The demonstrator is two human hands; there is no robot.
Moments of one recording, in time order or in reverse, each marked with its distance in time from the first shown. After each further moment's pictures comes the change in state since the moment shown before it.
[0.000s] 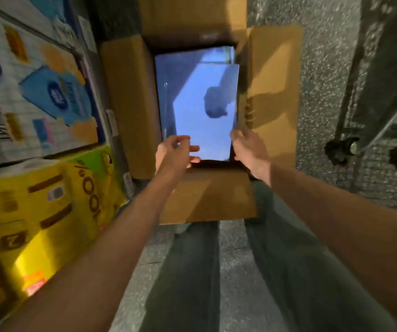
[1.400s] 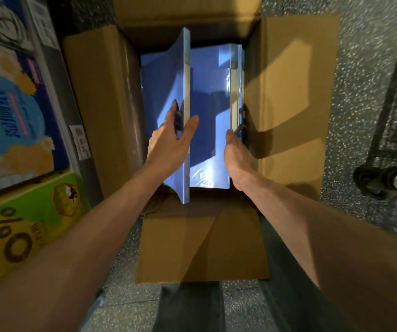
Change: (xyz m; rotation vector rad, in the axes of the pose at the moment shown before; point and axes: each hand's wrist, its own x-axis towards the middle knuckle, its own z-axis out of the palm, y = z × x) left_hand 0.147 0.008 0.040 0.424 0.020 0.448; right_hand 0.140 0.012 0.058 0.189 -0.023 0.054
